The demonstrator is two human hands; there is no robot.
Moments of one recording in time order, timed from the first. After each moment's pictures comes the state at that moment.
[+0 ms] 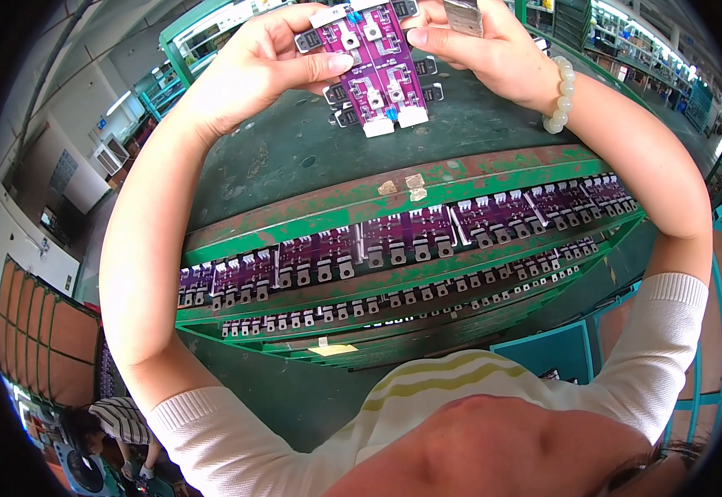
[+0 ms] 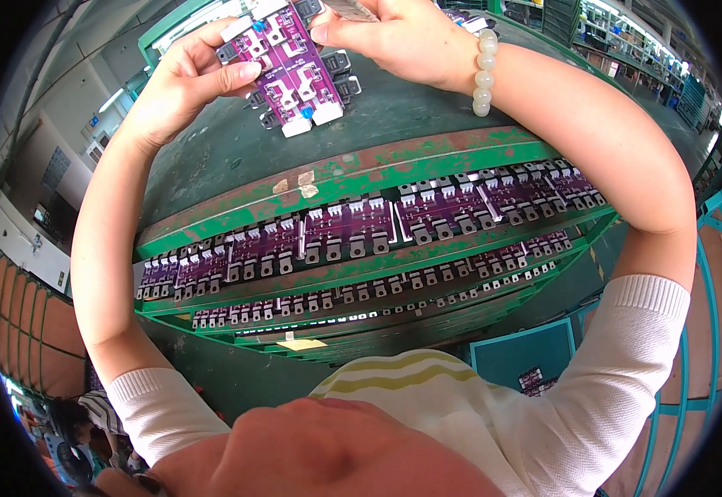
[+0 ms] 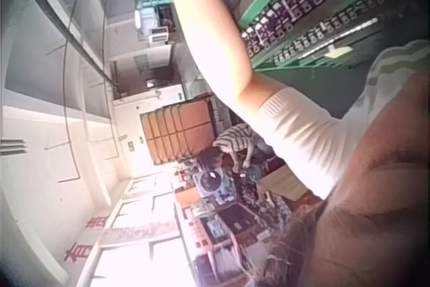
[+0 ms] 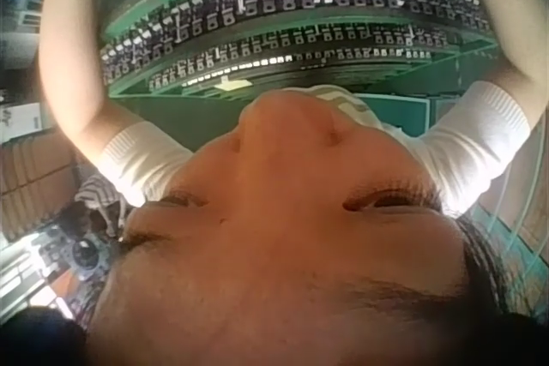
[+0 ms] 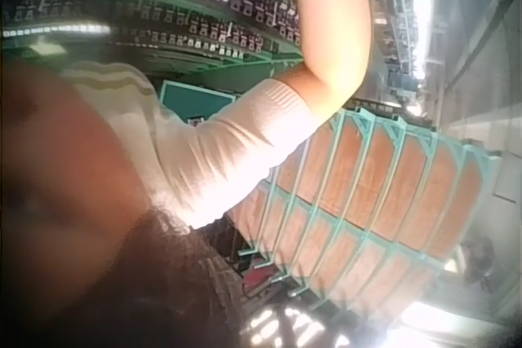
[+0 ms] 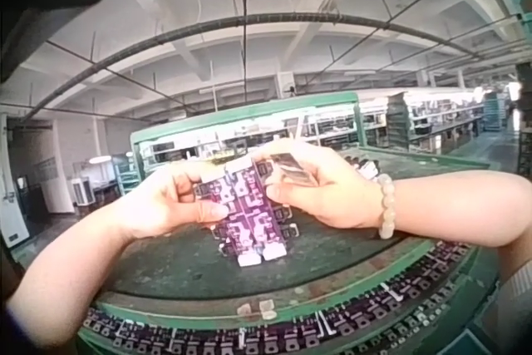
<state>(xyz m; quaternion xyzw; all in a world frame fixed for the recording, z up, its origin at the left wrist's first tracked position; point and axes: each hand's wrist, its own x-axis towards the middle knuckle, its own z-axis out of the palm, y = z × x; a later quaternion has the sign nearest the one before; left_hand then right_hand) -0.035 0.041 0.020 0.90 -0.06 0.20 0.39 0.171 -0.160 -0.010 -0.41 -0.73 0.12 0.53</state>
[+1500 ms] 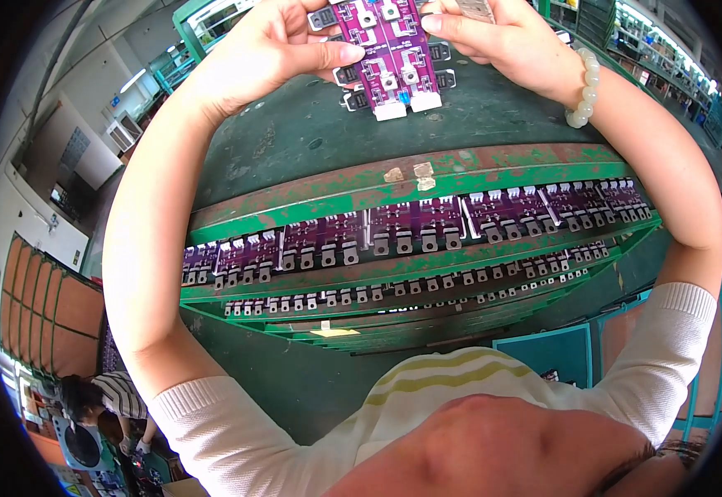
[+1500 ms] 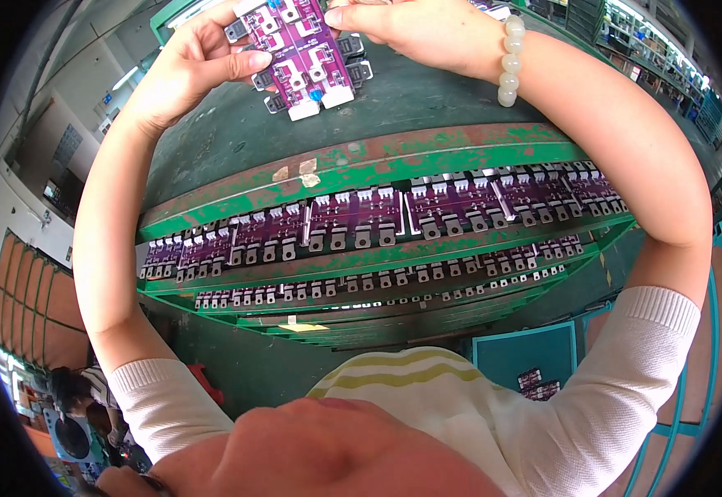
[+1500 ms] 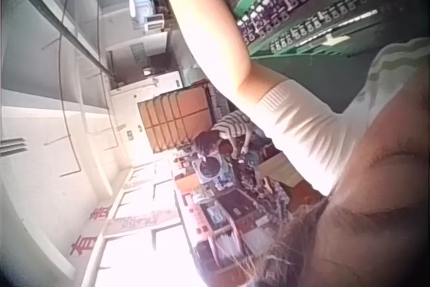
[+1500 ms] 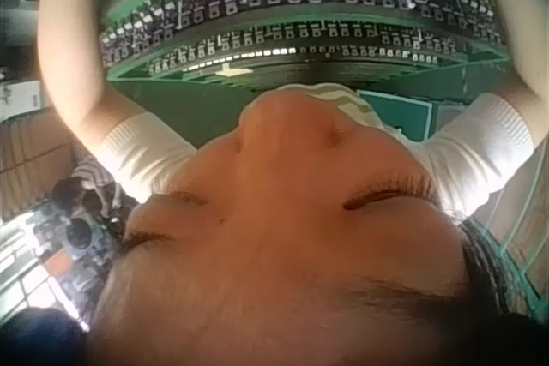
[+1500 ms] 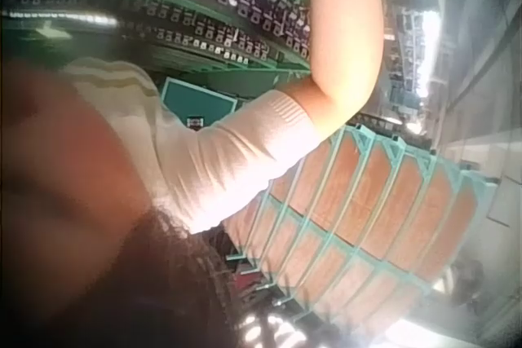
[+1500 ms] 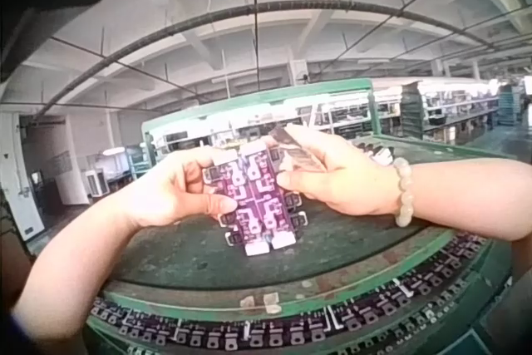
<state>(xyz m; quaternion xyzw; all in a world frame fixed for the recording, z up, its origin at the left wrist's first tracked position) 0.003 0.059 0.020 0.76 -0.53 0.06 0.37 0.175 -0.156 -0.006 -0.40 -0.74 0.17 0.51</state>
